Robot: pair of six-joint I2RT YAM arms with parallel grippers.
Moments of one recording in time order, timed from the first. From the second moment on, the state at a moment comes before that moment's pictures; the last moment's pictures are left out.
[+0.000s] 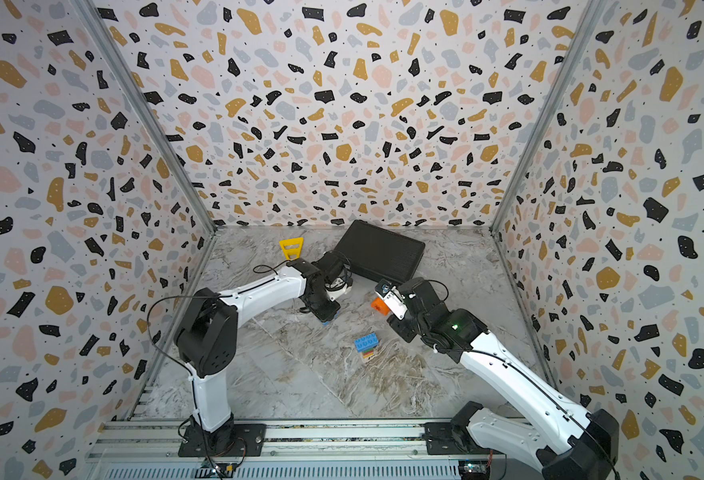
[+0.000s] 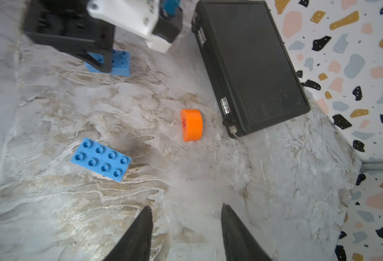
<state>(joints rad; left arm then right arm) -0.67 1.89 1.50 -0.97 0.03 0.16 0.67 1.04 0.98 -0.74 0.14 -0.27</state>
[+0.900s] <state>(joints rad) -0.98 1.86 1.70 -1.17 -0.01 0.19 0.27 1.07 0.98 -0.77 0.08 -0.12</state>
